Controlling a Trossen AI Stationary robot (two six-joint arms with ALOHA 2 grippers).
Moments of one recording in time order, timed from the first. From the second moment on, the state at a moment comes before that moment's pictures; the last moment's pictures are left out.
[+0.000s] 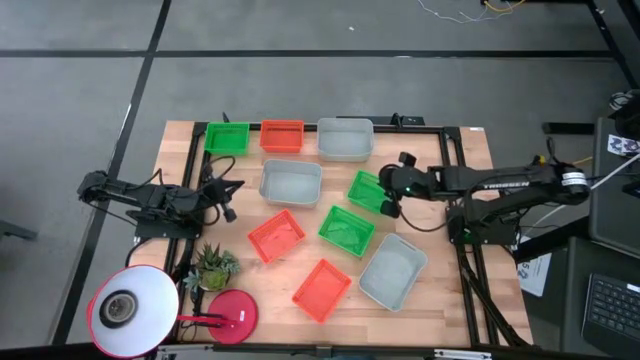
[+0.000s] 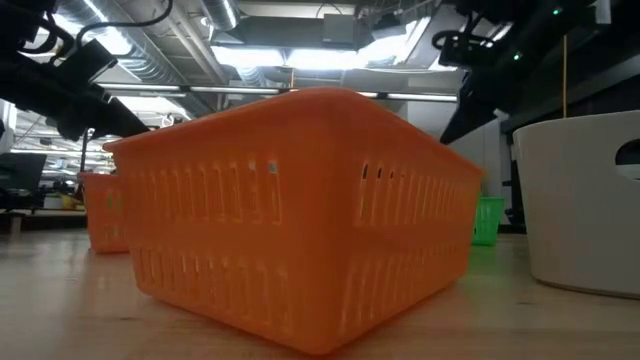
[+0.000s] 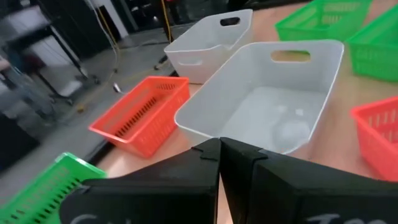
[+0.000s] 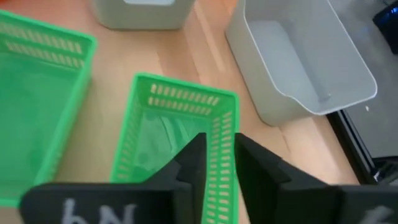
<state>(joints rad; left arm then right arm) -0.21 0.10 0.10 -0.29 -0.85 0.07 -0.08 1.14 0.75 -0.48 0.40 0.02</state>
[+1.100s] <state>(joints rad) -0.20 0.10 0.10 0.16 -0.31 0.05 -0.30 1.19 0.80 -0.49 0.25 0.09</state>
